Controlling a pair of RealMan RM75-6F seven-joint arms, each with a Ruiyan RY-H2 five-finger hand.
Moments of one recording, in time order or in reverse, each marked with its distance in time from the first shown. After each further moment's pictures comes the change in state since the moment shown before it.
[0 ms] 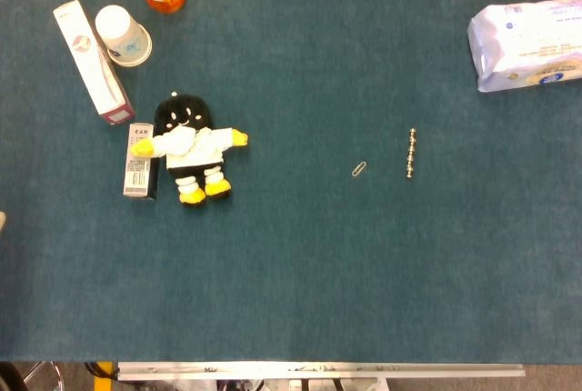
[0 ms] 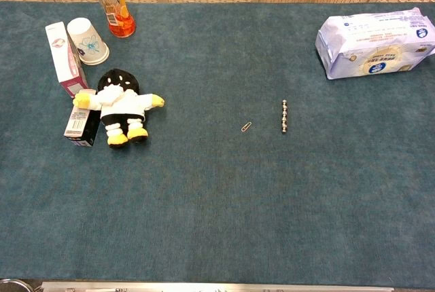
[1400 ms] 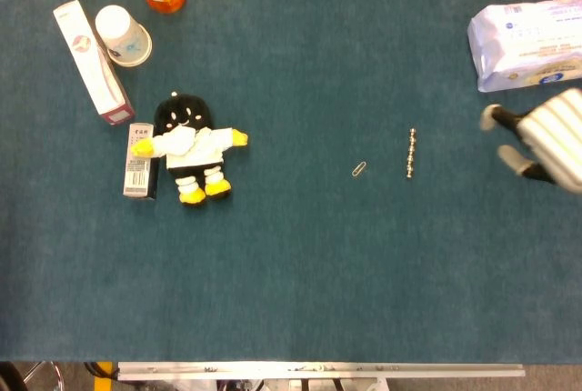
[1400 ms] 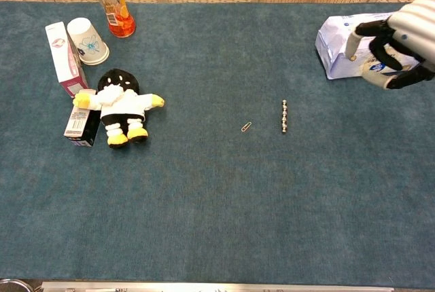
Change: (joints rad) left arm 0.030 0.003 0.006 0.001 -0.012 0.031 -0.015; right arm 0.386 -0.024 0.040 -0.049 -0.237 -0.396 -0.117
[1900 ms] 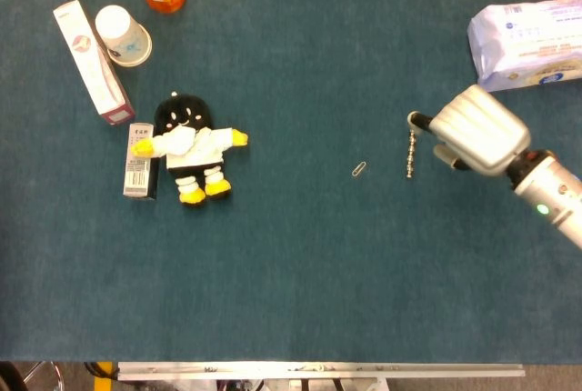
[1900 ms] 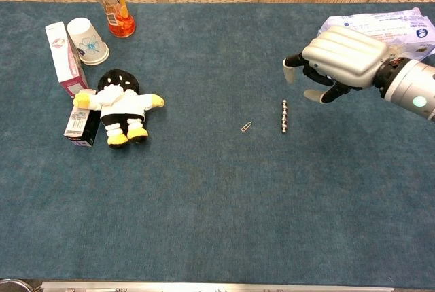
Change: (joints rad) left arm 0.011 -0.002 -0.001 0.010 -0.025 -0.011 -0.008; right arm 0.188 -0.221 0.001 0.172 0.067 -0.209 -0.112
